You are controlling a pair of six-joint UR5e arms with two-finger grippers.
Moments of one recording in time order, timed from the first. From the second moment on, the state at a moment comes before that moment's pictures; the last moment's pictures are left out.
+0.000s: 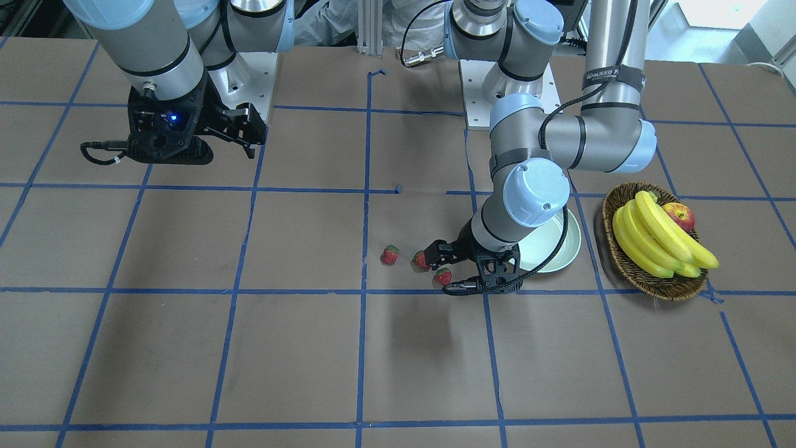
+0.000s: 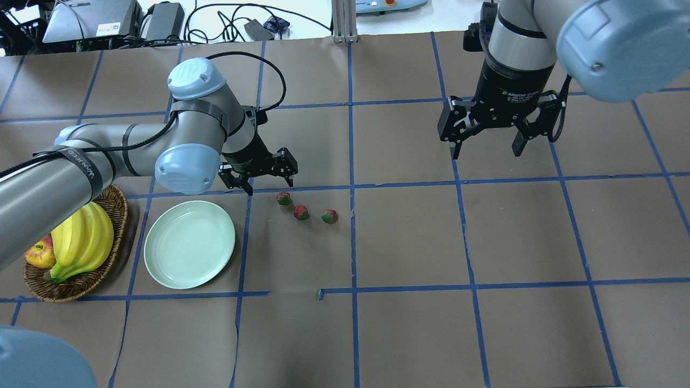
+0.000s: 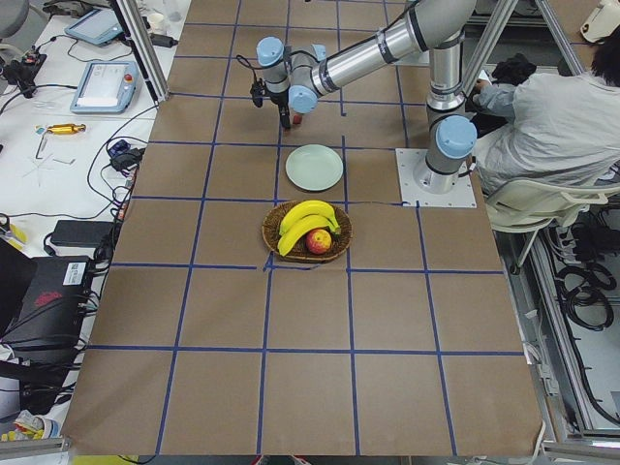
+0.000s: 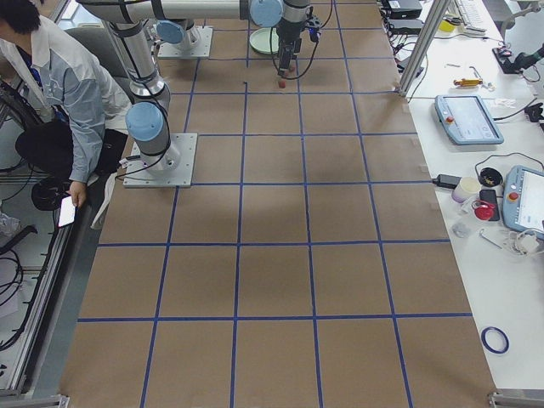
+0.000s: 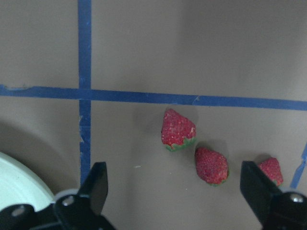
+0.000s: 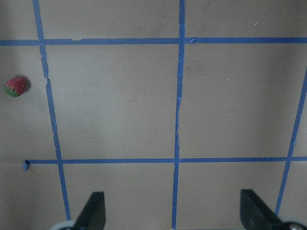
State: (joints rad) left arm -1.63 -1.92 -1.85 -1.05 1.42 -0.18; right arm 1.64 -1.52 1.56 -1.44 -1.57 0.06
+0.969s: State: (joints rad) left arm -1.64 -2.03 -1.85 -0.97 1.42 -0.20; right arm 1.64 -1.52 1.58 -1.44 -1.58 0.07
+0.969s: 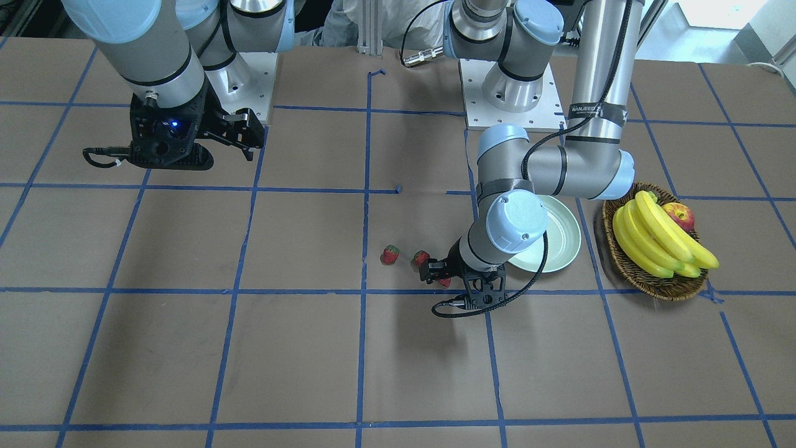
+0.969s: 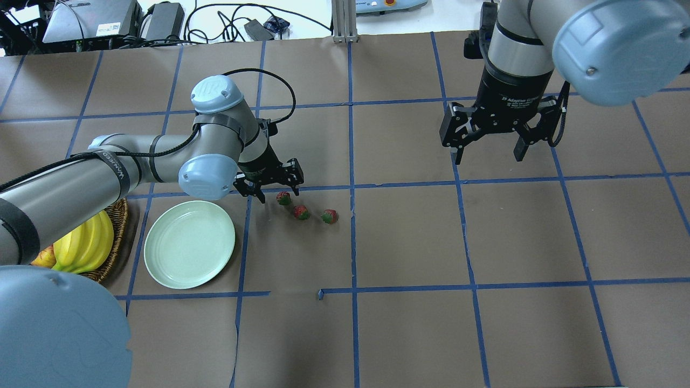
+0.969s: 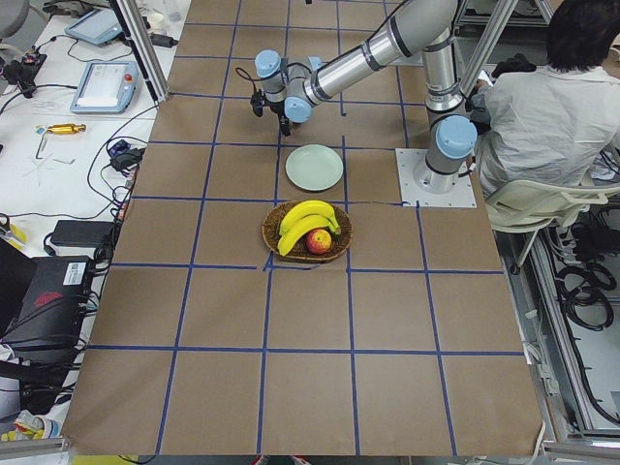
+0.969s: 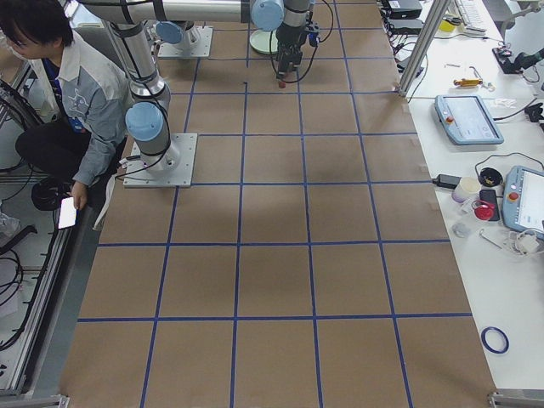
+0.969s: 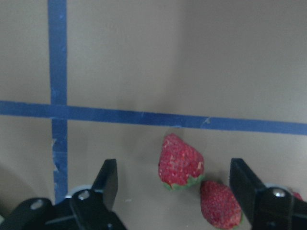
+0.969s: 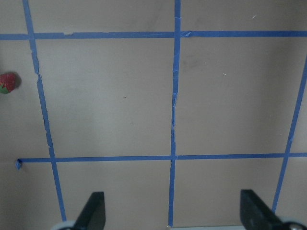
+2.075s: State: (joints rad) left arm -1.64 -2.00 -1.77 -1.05 1.46 -0.18; right arm 1.64 -1.52 1.60 -1.44 -1.58 0.07
